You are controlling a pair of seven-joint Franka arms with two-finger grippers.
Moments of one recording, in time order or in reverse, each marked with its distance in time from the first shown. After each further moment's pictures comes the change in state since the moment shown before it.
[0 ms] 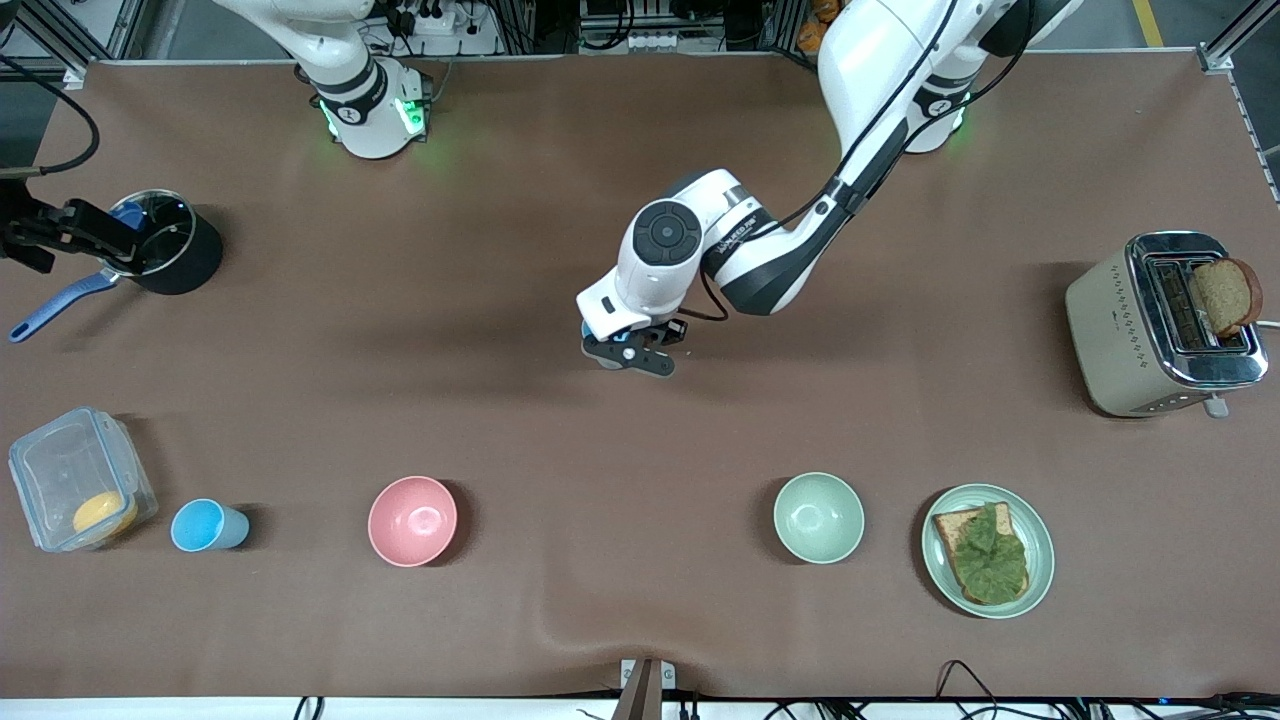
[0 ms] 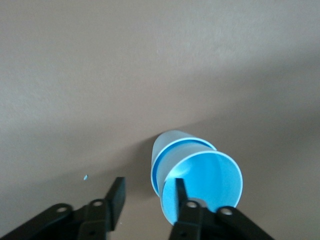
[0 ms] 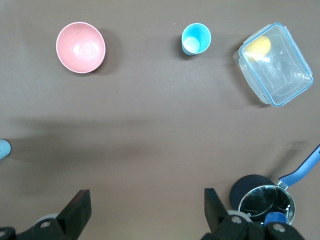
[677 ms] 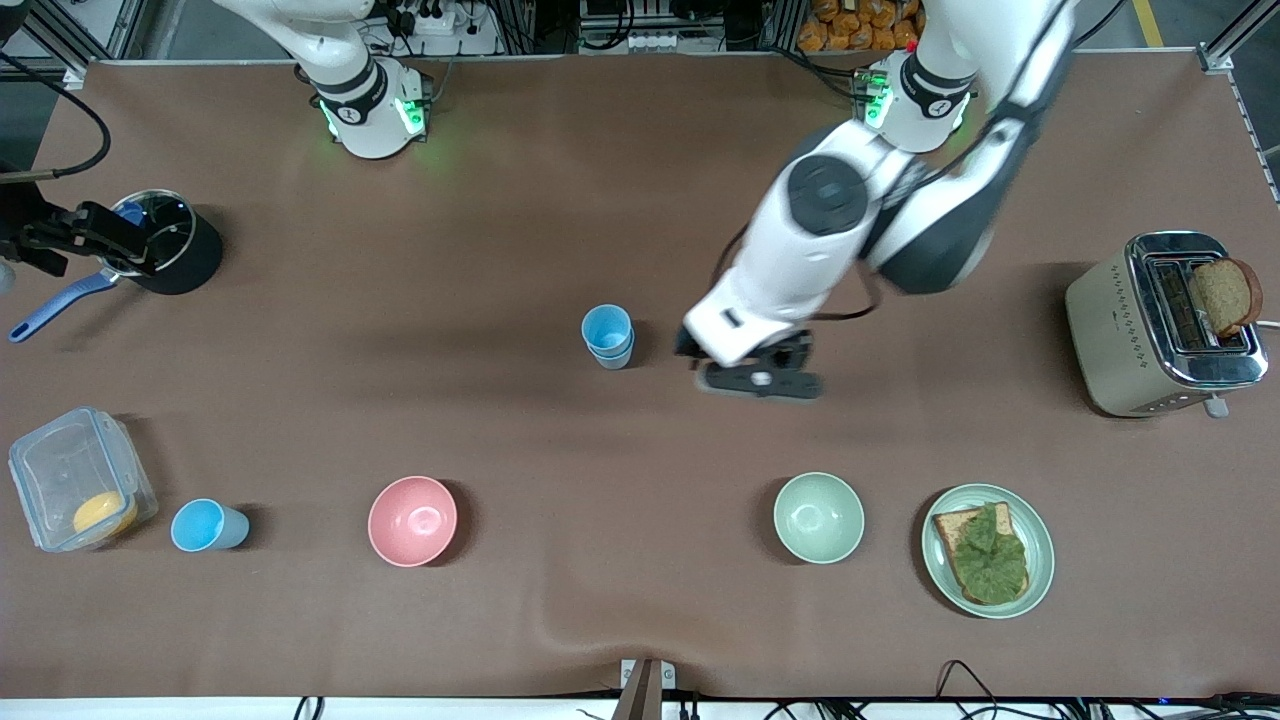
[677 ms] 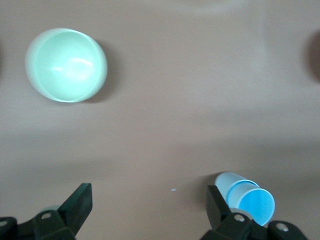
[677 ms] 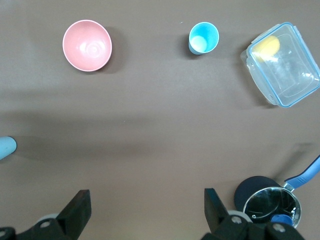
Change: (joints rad) left arm 0.239 -0.274 0.007 0.031 0.005 -0.232 0.000; right arm 0.003 0.006 0.005 0.000 0.021 -0.001 -0.002
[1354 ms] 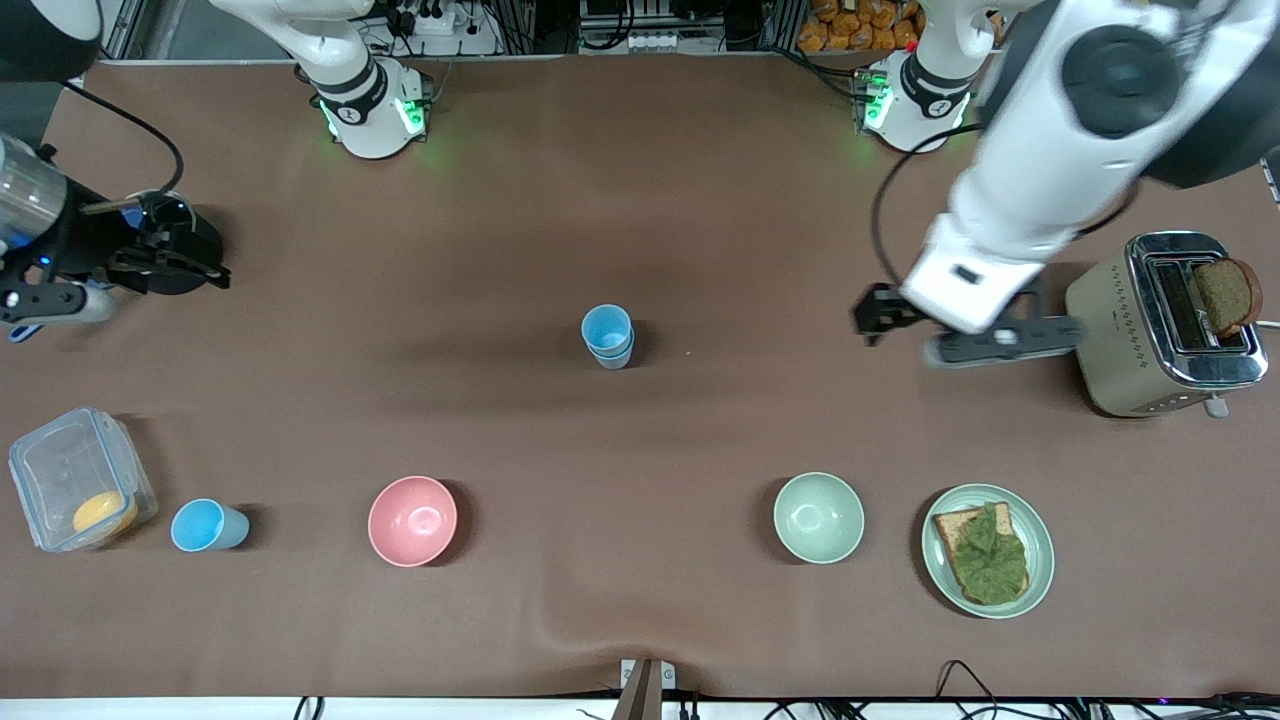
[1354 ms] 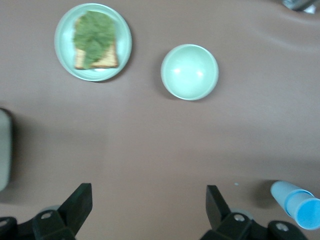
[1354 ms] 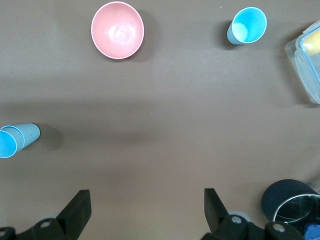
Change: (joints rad) left arm 0.232 -0.198 0.005 -0.004 0.006 -0.265 0.027; right arm 0.081 0.053 0.003 -0.009 0.051 0.004 0.041
